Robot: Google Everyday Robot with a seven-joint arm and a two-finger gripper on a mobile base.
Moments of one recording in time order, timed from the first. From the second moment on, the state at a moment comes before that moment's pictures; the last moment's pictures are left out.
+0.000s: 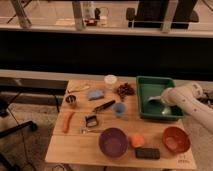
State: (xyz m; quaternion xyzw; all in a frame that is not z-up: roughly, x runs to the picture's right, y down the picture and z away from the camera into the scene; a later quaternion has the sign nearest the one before) arm 0.371 0.050 0.860 -0.05 0.03 0.09 0.99
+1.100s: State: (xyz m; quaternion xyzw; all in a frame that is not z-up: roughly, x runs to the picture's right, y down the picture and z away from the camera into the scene) arm 0.379 0.046 0.857 -0.07 0.01 0.13 0.99
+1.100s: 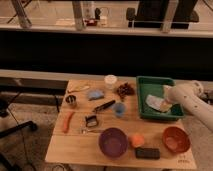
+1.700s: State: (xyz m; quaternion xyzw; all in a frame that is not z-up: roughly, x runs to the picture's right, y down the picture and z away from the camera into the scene) arm 0.383 0.040 0.848 -0.09 0.01 0.15 0.99
